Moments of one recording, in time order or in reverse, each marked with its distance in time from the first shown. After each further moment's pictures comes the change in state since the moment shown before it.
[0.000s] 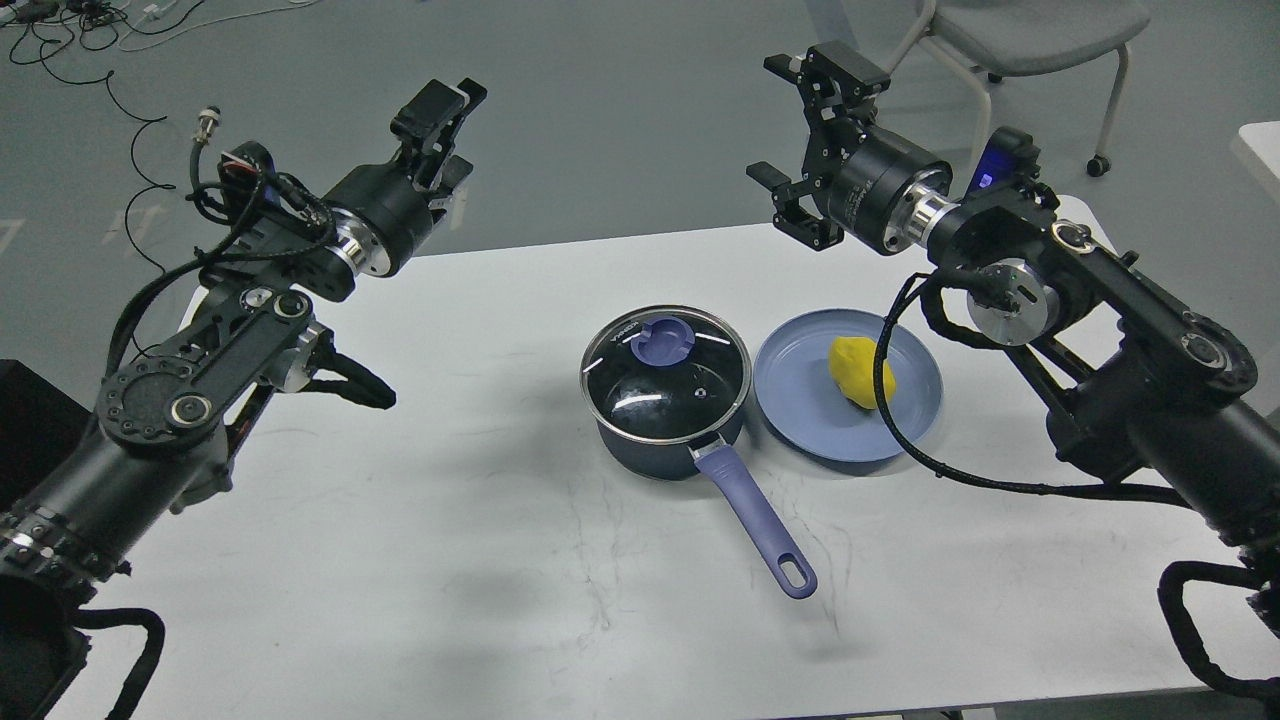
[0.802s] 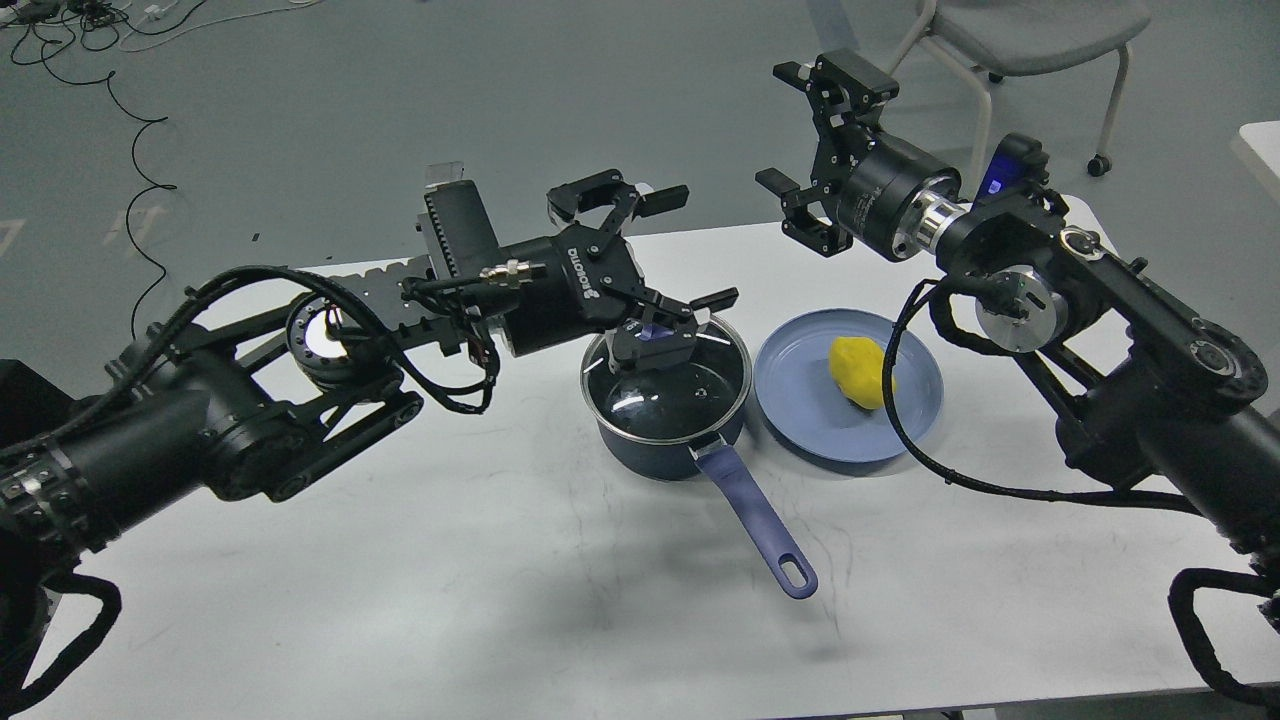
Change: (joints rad) left arm -0.172 -0.023 0.496 -0.112 1.039 0.366 -0.328; right arm -0.015 -0.016 -0.008 0.011 0.000 -0.001 0.002
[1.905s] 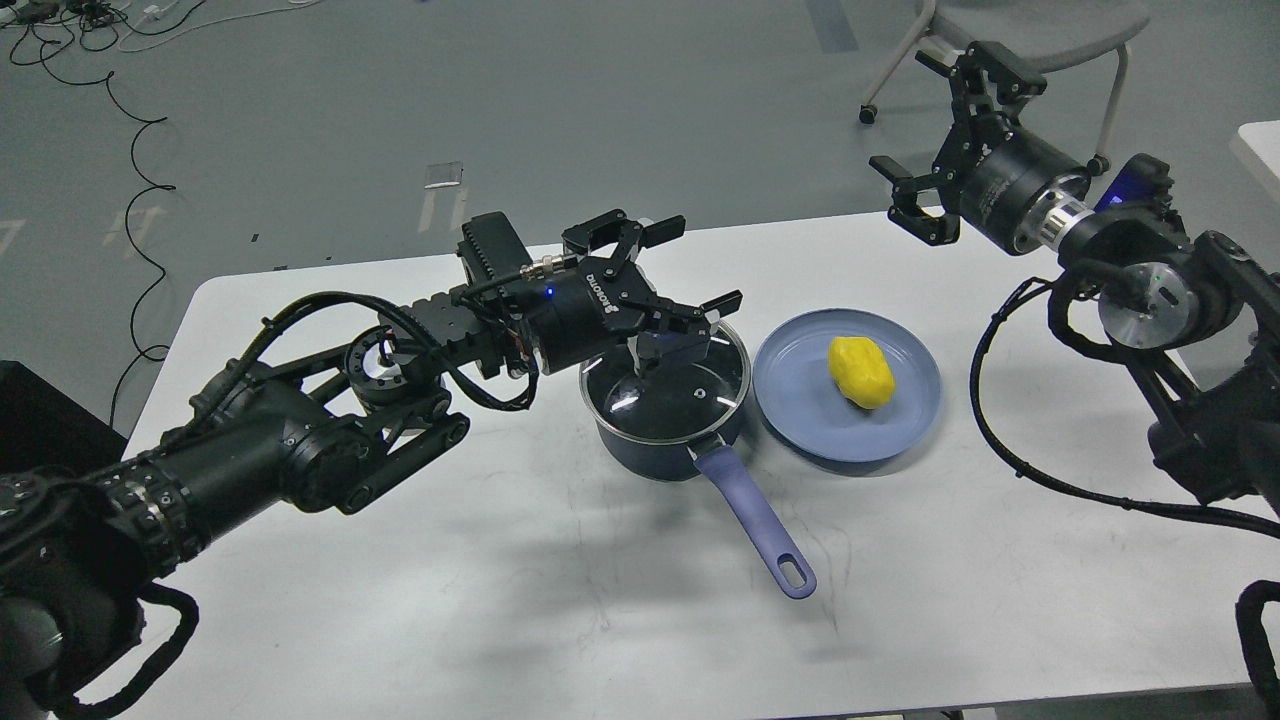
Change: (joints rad) left arm 0.063 -0.130 0.031 0.240 -0.167 0.023 -0.007; right arm -0.127 -0.095 0.214 -0.084 0.136 0.131 0.002
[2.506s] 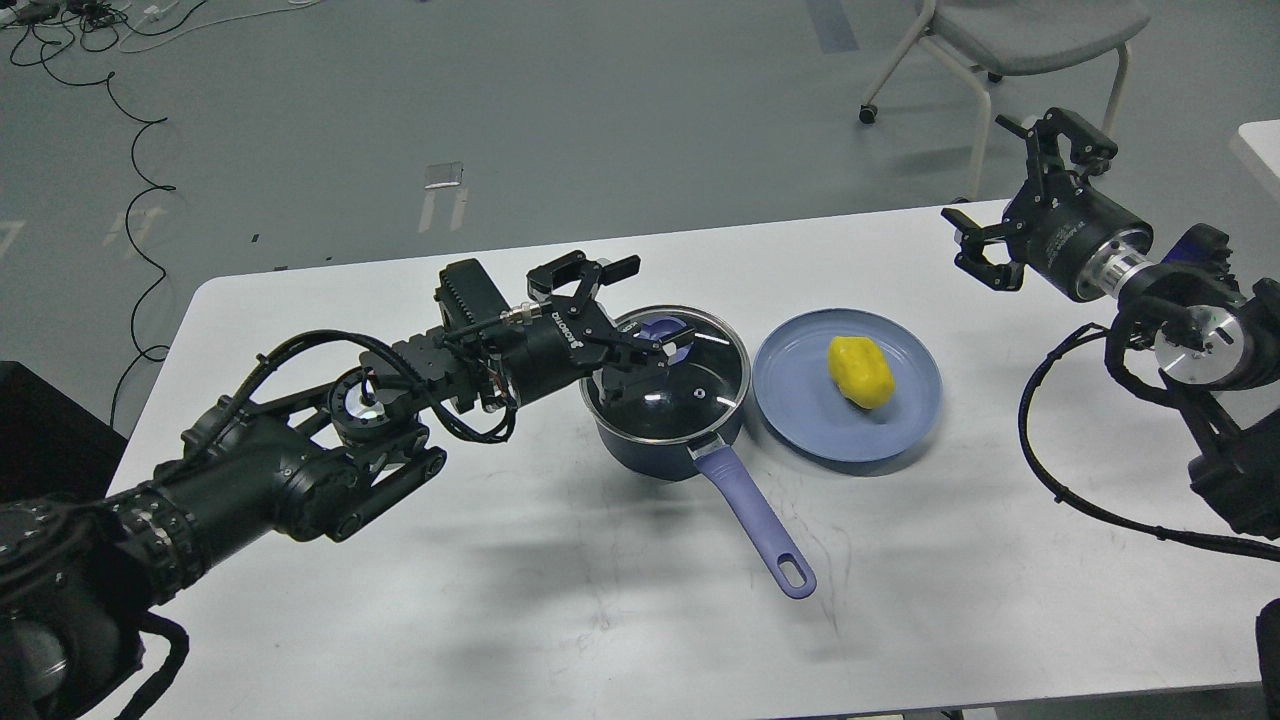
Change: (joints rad) left arm 0.054 -0.003 0.072 0.107 -0.001 0.073 -0.003; right arm -0.045 -0.016 0.082 -0.164 0.020 0.073 0.002
